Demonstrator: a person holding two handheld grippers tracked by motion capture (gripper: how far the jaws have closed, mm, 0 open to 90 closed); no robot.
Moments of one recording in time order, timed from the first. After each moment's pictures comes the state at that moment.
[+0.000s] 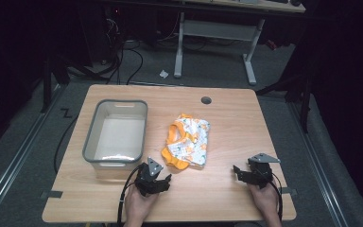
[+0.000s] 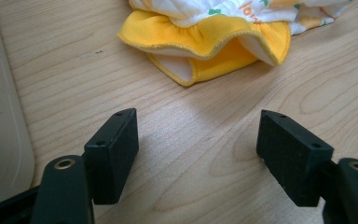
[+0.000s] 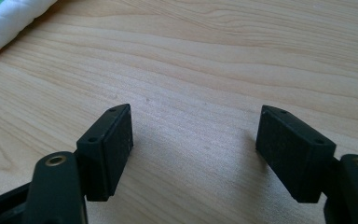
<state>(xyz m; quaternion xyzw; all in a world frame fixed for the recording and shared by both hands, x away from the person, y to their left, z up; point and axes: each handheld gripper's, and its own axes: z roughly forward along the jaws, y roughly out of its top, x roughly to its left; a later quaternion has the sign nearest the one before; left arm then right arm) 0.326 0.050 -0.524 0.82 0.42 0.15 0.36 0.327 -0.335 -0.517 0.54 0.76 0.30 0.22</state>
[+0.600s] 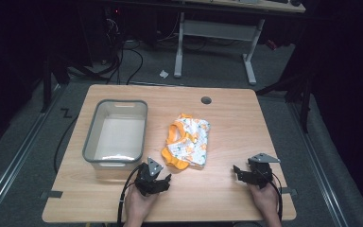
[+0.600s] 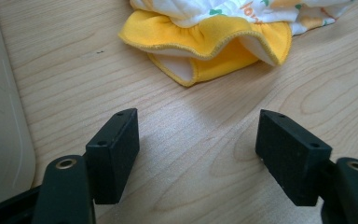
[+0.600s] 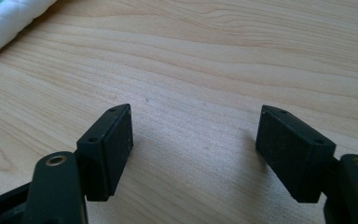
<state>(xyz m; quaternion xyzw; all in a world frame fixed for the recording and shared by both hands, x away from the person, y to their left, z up) 0.326 0.050 -0.523 0.82 0.42 0.16 0.36 0.327 -0.335 -0.517 0.54 0.76 0.30 0.22</state>
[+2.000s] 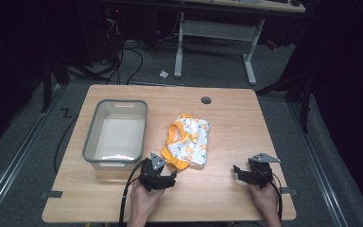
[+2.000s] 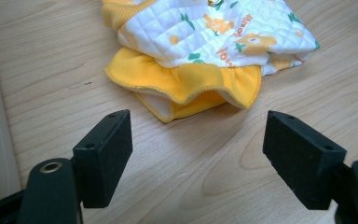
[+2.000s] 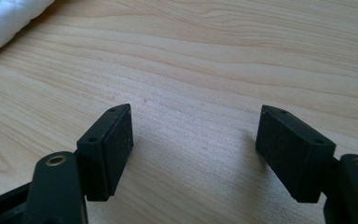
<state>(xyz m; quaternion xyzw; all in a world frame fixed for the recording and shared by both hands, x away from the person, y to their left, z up) 0.332 0.036 -0.502 0.81 0.43 0.13 0.38 0.327 -0.335 -0.517 0.54 0.76 0.30 0.22</state>
